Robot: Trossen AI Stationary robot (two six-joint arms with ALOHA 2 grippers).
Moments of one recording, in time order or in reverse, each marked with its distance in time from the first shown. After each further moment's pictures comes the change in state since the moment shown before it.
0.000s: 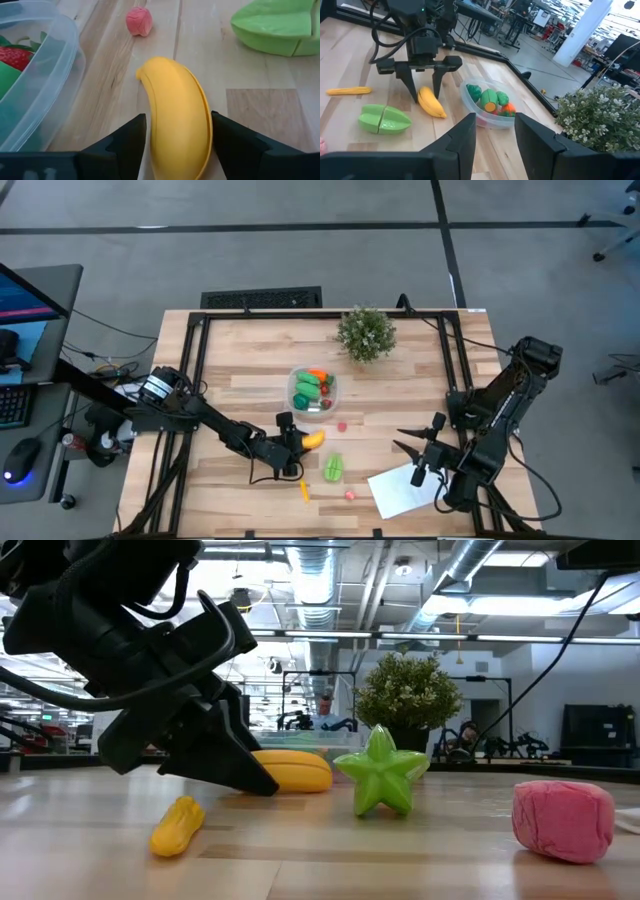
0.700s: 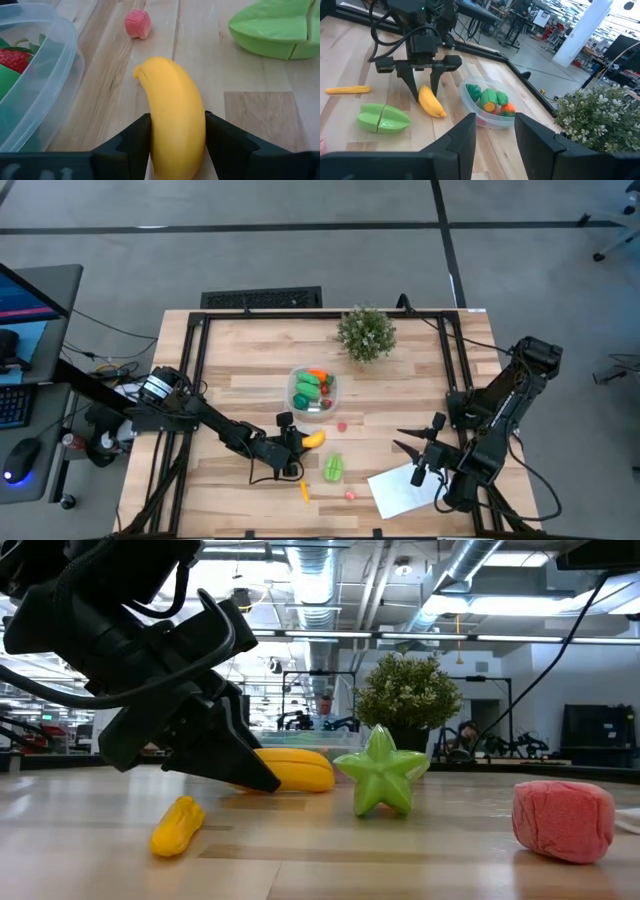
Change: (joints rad) left arm -0.001 0.000 0.000 0.009 0.005 0.001; right arm 0.000 0.000 0.000 -0.006 0.000 -0.001
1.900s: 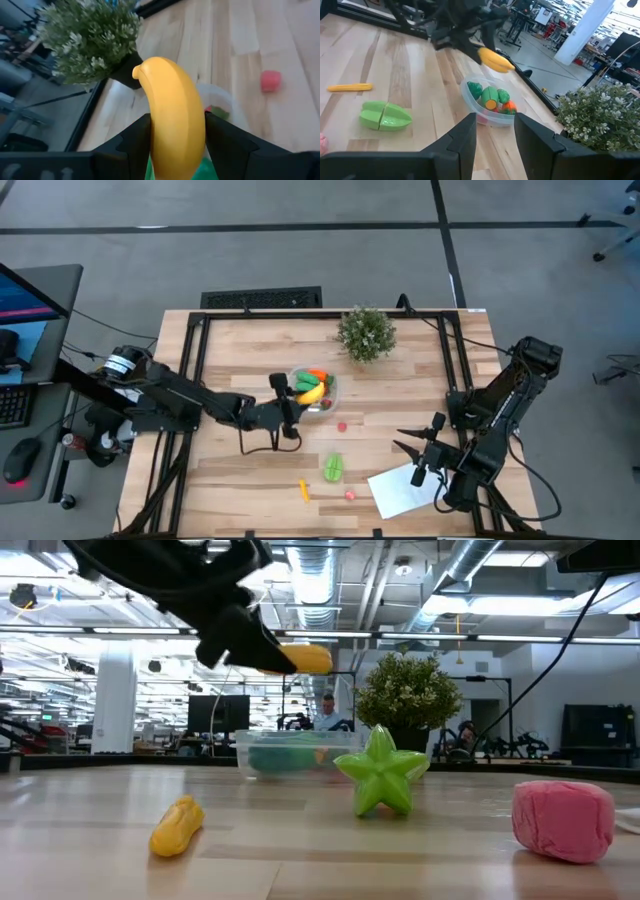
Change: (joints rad) left arm 0.187 -0.363 0.015 -0.207 -0.161 0.443; right arm 0.000 0.000 0.000 -0.006 -0.013 0.007
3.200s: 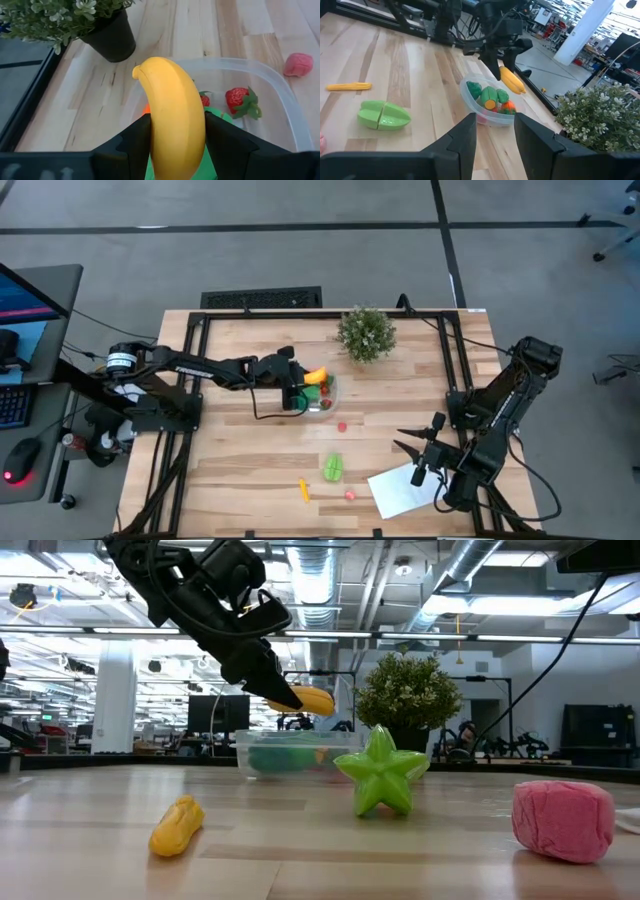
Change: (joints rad) left arm 0.404 0.000 0.000 -0.049 0.578 0.016; right arm 0.000 0.000 0.000 -0.007 0.001 0.002
